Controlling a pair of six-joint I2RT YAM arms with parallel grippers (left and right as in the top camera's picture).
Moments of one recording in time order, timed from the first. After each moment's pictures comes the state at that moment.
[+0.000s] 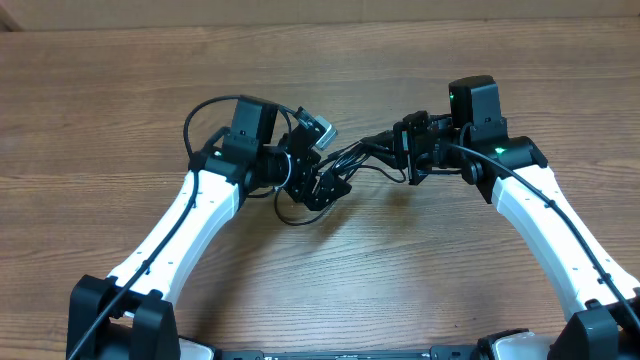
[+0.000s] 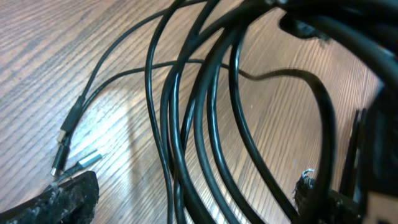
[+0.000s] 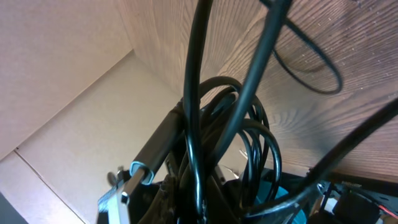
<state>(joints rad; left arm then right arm) -0.33 1.57 1.11 -0.52 0.70 0.20 0.24 1.50 1.14 -0.47 -0.83 1.59</state>
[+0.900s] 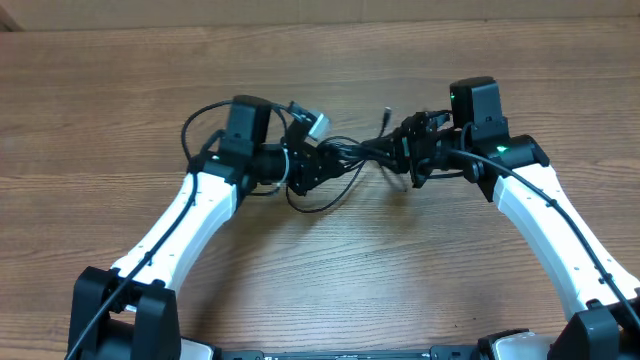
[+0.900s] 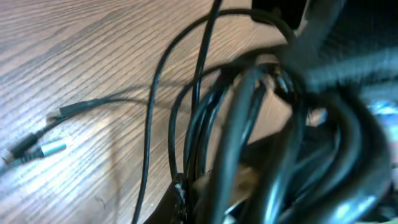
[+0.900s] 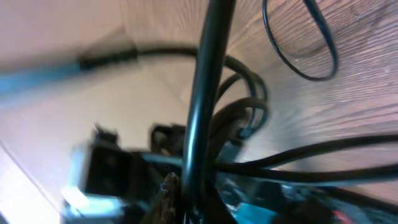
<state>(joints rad) -0.28 1.59 1.05 -0.34 0.89 -0.01 0.23 1.50 1.15 -0.55 -0.87 1.34</state>
